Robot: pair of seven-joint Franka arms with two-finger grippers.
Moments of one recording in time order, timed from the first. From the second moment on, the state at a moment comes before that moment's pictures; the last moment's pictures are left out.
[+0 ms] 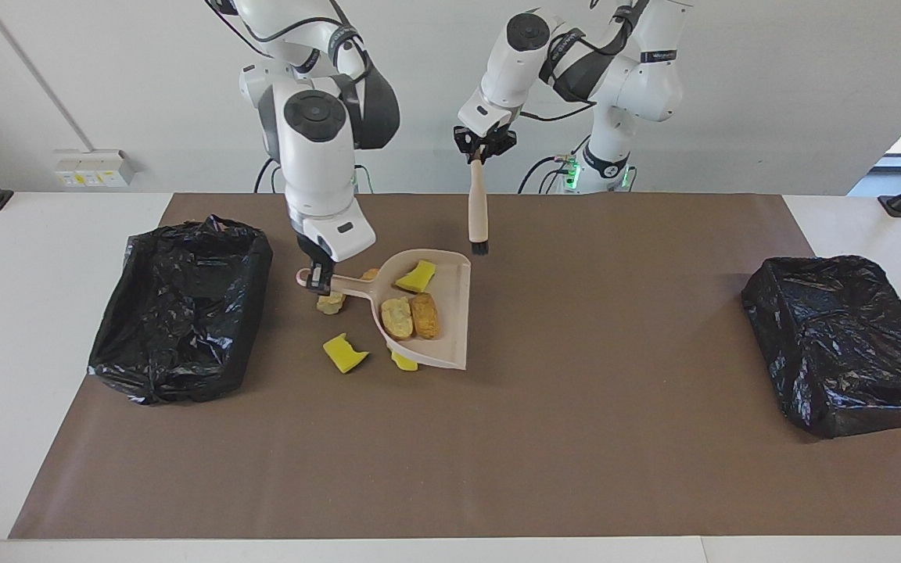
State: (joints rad) left arm -0.98 -0.32 -0.15 -2.52 -0.44 2.25 -0.86; right arm 0.03 0.12 0.01 -1.62 -0.16 1.71 -1.45
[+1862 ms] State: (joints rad) left arm -0.91 -0.20 -0.13 -2.56 -0.53 2.36 -0.71; right arm -0.47 0.08 -0.01 -1.71 -0.24 1.92 -2.00
